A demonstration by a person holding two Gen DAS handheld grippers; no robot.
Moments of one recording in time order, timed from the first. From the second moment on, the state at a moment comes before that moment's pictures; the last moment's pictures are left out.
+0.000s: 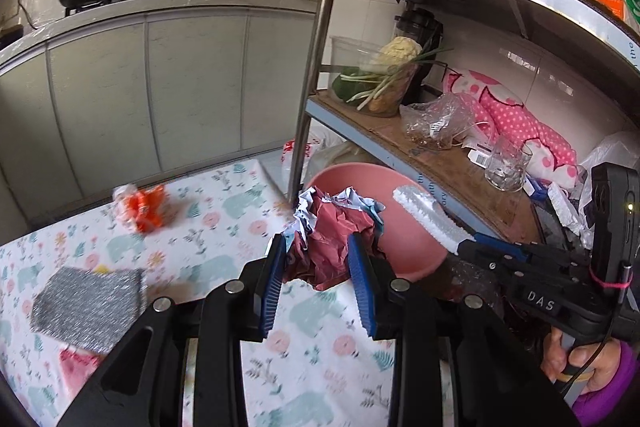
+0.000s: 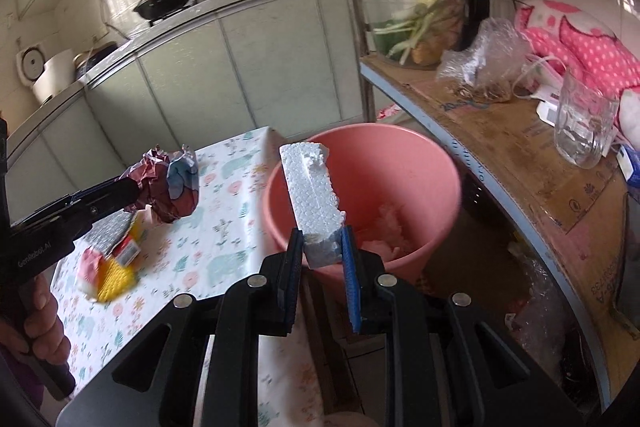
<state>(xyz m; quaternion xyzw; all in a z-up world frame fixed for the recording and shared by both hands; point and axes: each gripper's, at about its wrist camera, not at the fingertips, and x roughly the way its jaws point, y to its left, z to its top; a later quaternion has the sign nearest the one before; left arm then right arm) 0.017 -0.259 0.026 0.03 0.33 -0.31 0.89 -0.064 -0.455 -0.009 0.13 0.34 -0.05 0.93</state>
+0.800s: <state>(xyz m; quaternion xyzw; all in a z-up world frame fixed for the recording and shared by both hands) 0.083 -0.363 -0.043 0.05 0.38 -0.32 0.86 -0.003 -0.492 -0.055 0.15 0.39 -0.12 0.90</state>
